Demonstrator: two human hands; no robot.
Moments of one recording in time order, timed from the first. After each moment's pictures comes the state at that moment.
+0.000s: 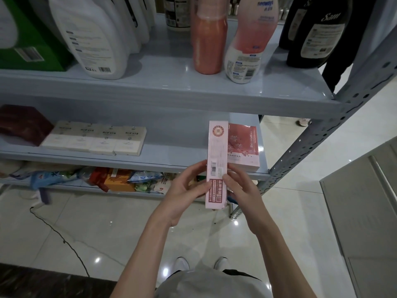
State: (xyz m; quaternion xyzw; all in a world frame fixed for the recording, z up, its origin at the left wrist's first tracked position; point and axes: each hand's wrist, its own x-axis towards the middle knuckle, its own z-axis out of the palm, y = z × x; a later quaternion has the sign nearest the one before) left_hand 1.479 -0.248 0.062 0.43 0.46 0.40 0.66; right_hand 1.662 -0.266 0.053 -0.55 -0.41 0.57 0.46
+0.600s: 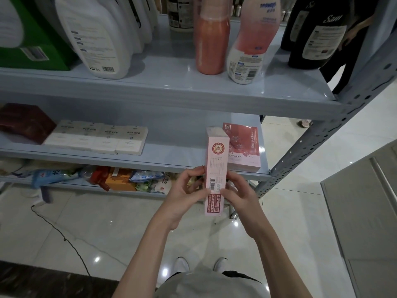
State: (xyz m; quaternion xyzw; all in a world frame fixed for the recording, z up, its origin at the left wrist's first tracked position) left_hand 1.477 -0.254 0.046 0.38 0.48 0.42 0.67; right_hand 1.663 -0.274 0.033 -0.53 -0.42 0.58 0.45
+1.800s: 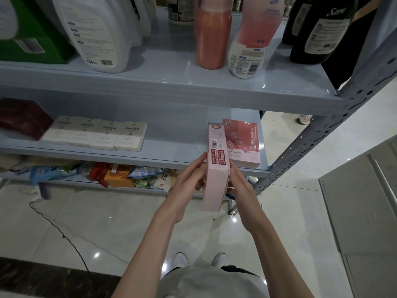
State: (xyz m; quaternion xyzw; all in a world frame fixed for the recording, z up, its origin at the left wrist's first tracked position) left_hand 1.488 -0.248 0.068 0.42 0.51 0.38 0.65; right_hand 1.649 -0.269 0.051 -0.56 -0.41 0.58 0.43
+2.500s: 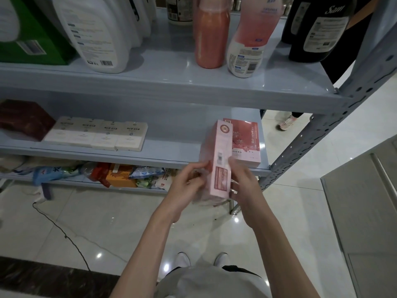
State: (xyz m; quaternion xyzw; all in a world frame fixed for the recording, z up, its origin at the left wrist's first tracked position) left_hand 1.480 -0.253 0.062 0.47 0.54 0.38 0.59; right_hand 1.646 -0.266 0.077 -0.57 -0.33 0.59 0.46
